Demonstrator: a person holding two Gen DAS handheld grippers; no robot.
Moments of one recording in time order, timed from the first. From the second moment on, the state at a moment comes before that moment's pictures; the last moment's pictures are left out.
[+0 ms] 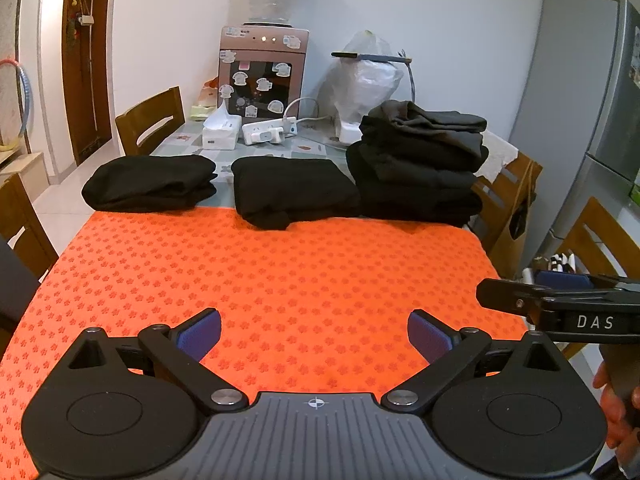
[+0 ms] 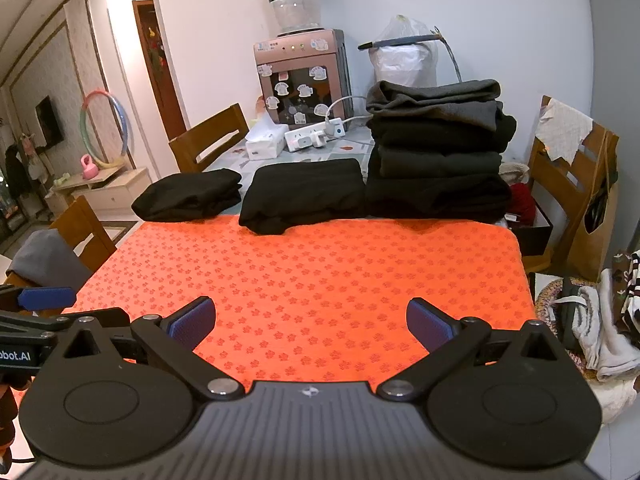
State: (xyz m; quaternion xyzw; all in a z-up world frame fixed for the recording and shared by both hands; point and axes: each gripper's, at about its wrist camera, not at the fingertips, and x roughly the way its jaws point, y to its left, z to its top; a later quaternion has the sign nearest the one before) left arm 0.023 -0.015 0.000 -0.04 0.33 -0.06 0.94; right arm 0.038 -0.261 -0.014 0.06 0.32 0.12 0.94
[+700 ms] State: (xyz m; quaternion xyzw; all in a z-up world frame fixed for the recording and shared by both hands) left arm 0.026 -0.020 -0.001 -0.04 0.34 -0.06 0.94; right arm 0.040 -0.263 -0.015 0.07 0.32 0.12 0.94
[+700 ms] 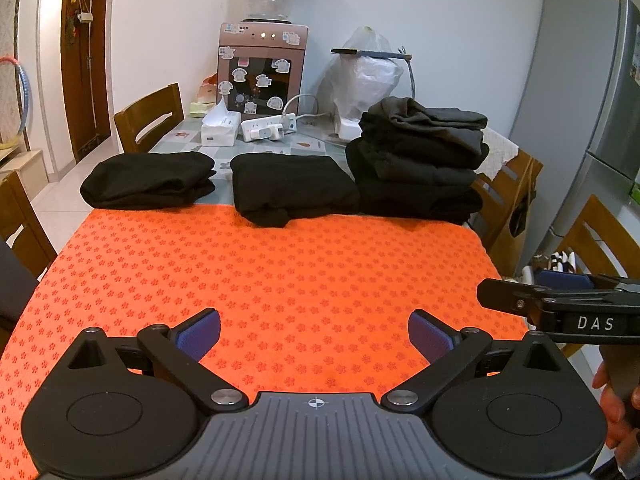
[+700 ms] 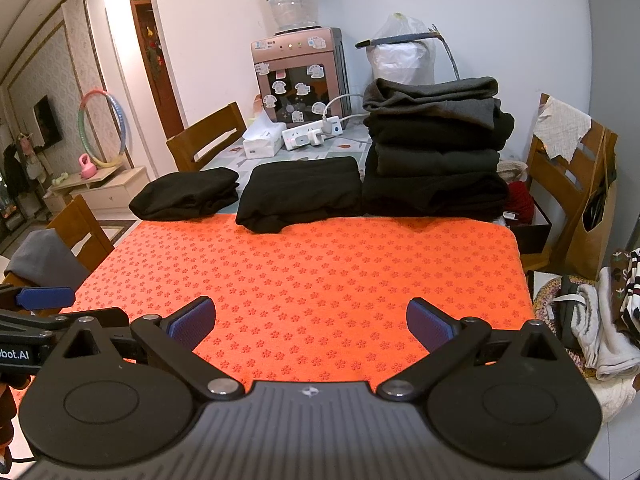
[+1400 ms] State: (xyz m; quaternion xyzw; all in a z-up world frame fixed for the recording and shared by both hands) left arm 0.029 -0.019 -0.004 -0.04 0.34 -0.06 0.94; right arm 0.041 -0.263 -0.018 0.07 0.32 0.11 0.94
